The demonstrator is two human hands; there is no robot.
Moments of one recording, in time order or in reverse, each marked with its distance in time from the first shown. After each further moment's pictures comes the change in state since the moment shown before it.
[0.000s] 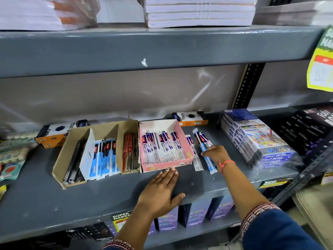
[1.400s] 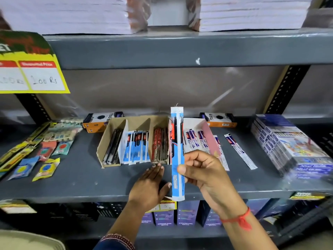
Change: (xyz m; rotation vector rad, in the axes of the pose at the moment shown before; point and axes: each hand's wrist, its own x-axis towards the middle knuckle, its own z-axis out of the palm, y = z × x) left_hand -0.075 -0.049 -0.029 -0.034 0.018 -0.336; right_hand -0.193 -0.051 0.046 0.690 -0.731 -0.375
